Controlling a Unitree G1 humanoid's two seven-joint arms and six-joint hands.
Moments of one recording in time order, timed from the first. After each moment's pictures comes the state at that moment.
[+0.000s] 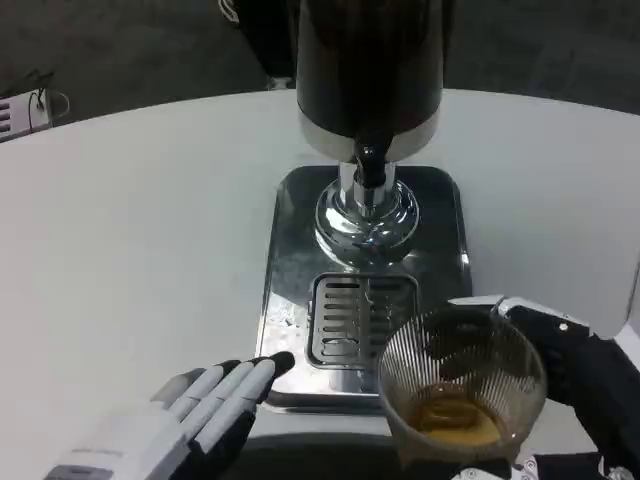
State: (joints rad) left arm 0.49 0.46 0.22 -0.80 0.52 -0.26 -0.37; right arm 0.31 -0.25 0.01 -0.94 -0.15 0.16 0.25
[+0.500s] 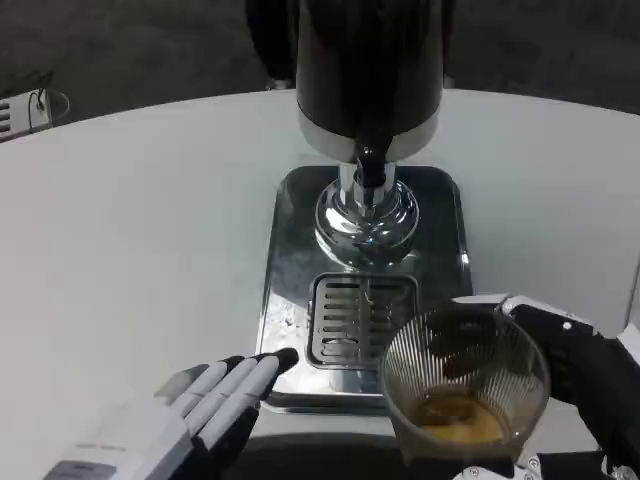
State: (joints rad) left arm 0.48 0.46 0.22 -0.80 0.52 -0.26 -0.37; right arm 0.31 -0.24 0.00 -0.94 -0.15 0.16 0.25
